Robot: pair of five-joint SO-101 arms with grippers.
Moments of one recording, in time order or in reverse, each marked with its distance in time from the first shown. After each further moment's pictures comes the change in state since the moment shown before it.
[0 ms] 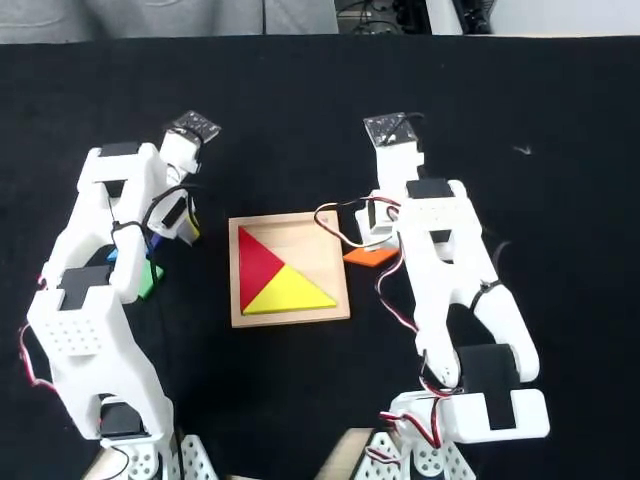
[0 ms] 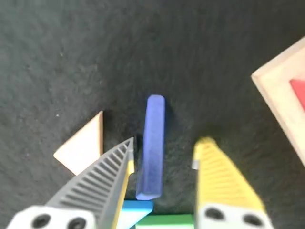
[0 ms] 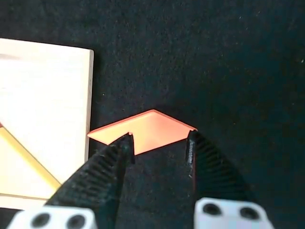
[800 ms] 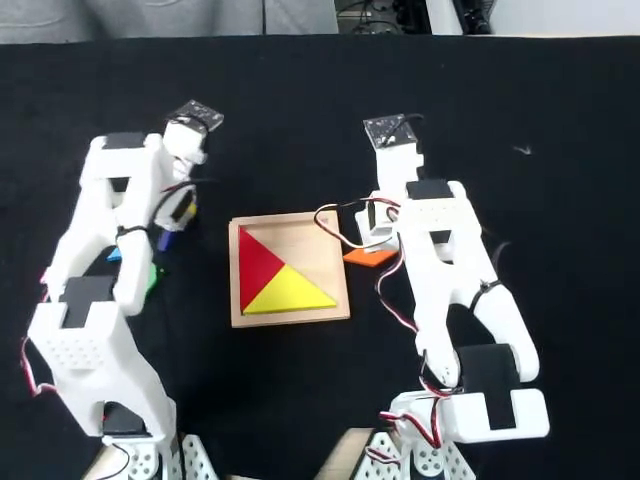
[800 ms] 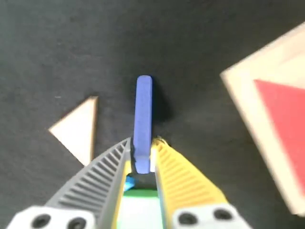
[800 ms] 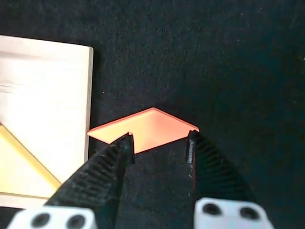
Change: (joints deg) left arm 3.9 -6.9 -0.6 8.0 7.5; right arm 0.0 0.0 0.4 0.0 0.0
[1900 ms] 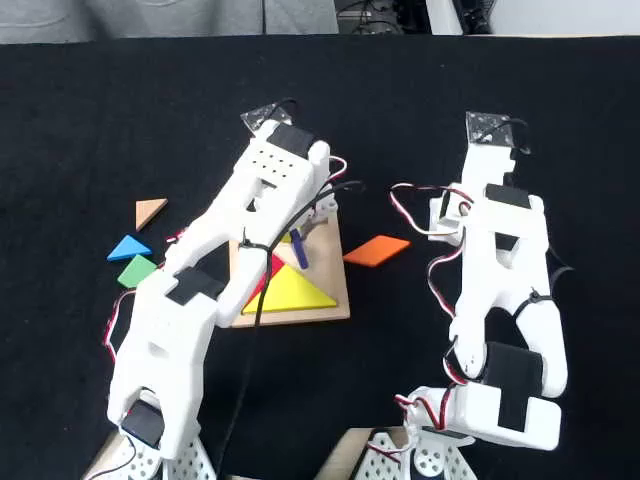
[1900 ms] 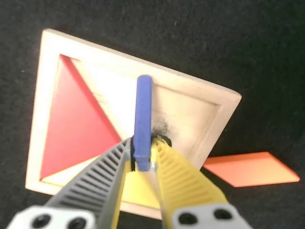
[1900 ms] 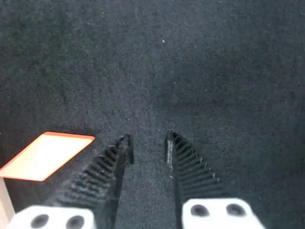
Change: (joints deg) left arm 29.9 17.3 -30.2 17.1 83.1; right arm 18.7 0.0 0.0 -4.8 0.0
